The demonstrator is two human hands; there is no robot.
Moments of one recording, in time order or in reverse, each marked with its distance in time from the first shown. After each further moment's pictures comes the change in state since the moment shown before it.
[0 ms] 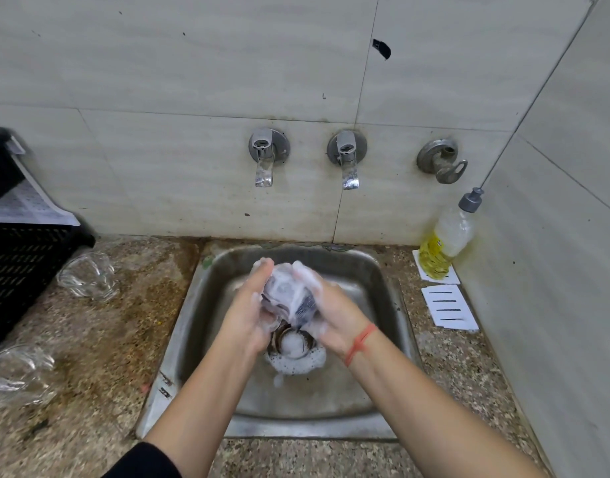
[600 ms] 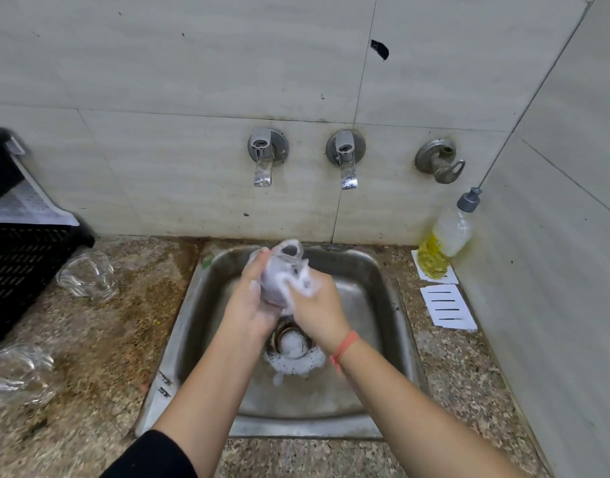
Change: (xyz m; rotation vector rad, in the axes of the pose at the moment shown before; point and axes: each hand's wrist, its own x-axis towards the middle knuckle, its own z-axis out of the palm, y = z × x) left_hand 0.004 0.009 0.014 -0.202 -0.090 -0.004; right_hand 0.001 0.007 0.012 -0.609 0.297 -0.310
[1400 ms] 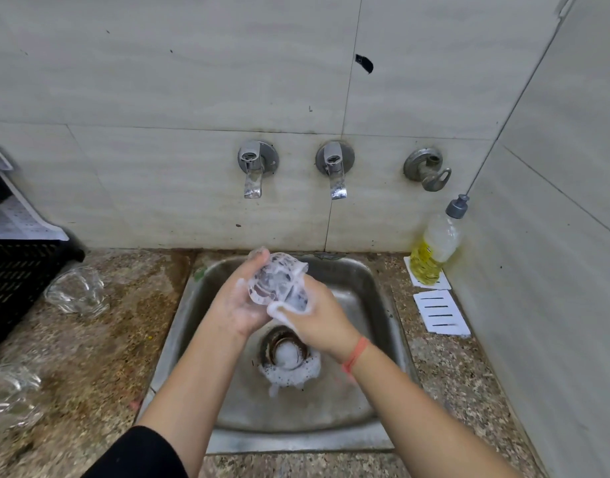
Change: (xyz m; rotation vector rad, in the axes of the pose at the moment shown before) left_hand 0.016 0.019 -0.003 -0.010 -0.234 -0.243; right_hand -0.002 0.004 -0.020 -0.173 -0.136 -0.225
